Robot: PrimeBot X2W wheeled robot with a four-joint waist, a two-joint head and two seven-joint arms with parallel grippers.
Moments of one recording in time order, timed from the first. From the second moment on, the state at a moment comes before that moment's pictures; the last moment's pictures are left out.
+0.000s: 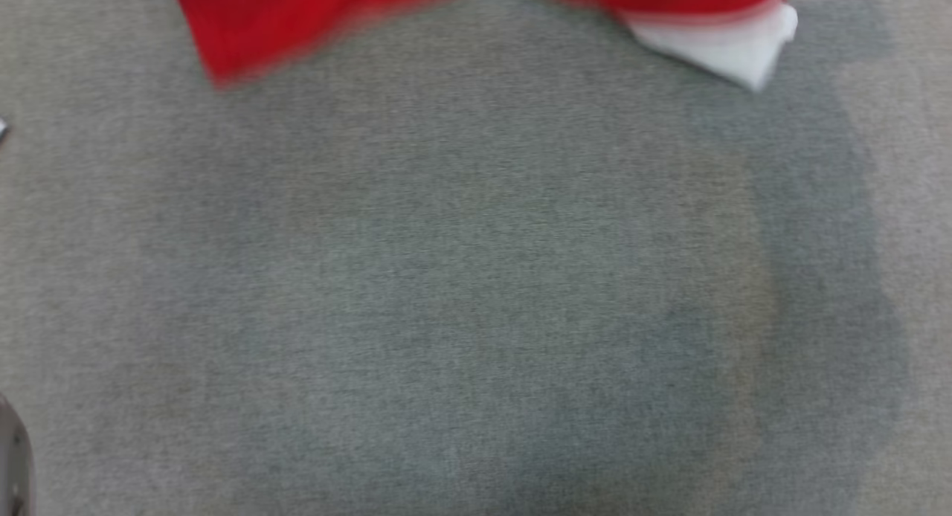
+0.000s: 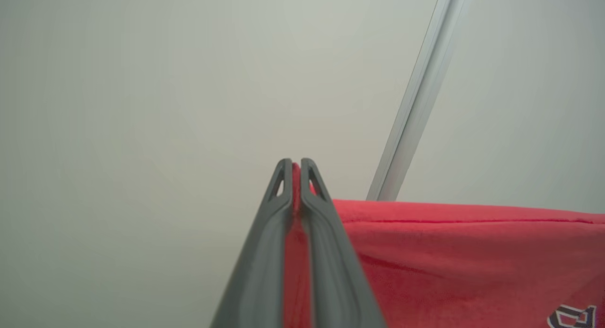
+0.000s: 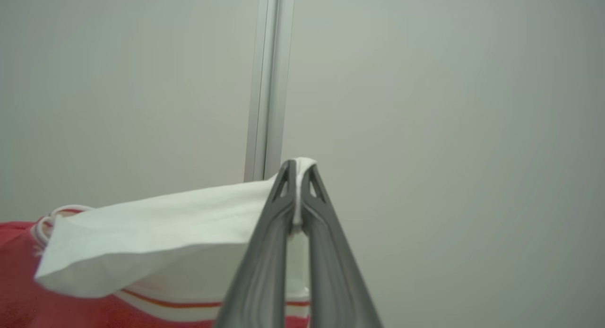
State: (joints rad) left arm -1.12 0.38 -0.09 0.12 -0.71 -0.01 0.12; right arm -1.31 -0.38 -0.01 0.23 0.37 0.13 -0.04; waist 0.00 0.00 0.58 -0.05
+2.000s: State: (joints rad) left arm 0.14 0.43 -0.32 -0.08 -0.78 0.14 0.08; right arm 0.20 -0.05 -0.26 -0.45 0.46 0.13 0.81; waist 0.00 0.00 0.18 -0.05
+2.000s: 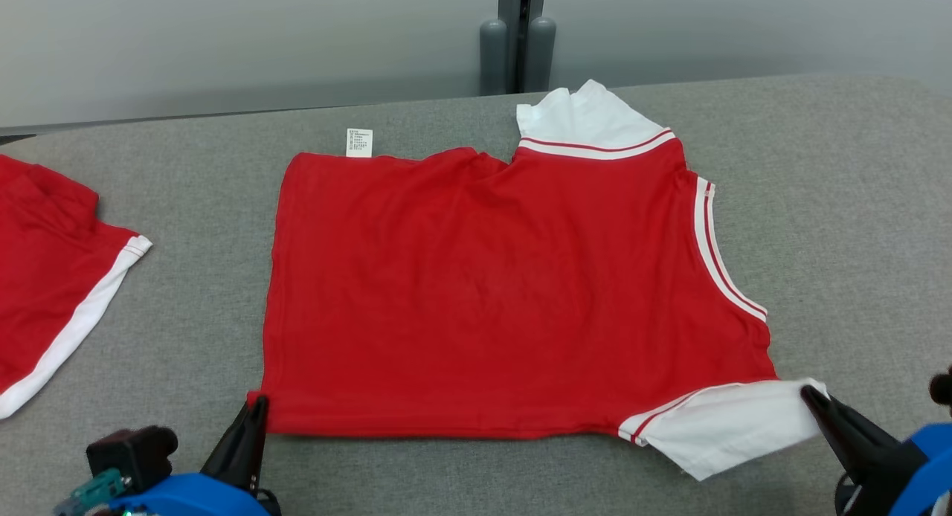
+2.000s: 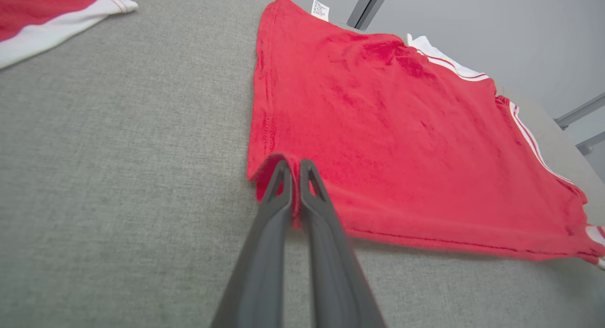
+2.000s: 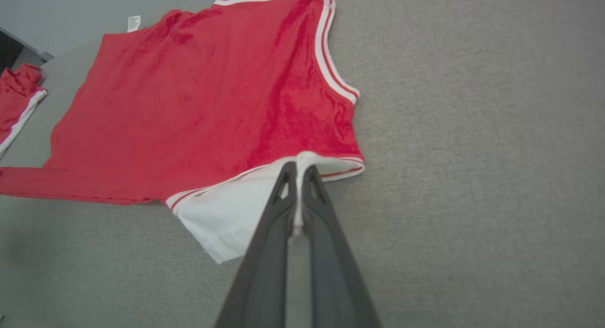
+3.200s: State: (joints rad) left arm -0.33 0.30 -0.39 0.28 -0.71 0.08 0.01; right arm -0.43 -0.29 -0.01 -0.03 0.46 0.13 0.50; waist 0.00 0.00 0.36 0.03
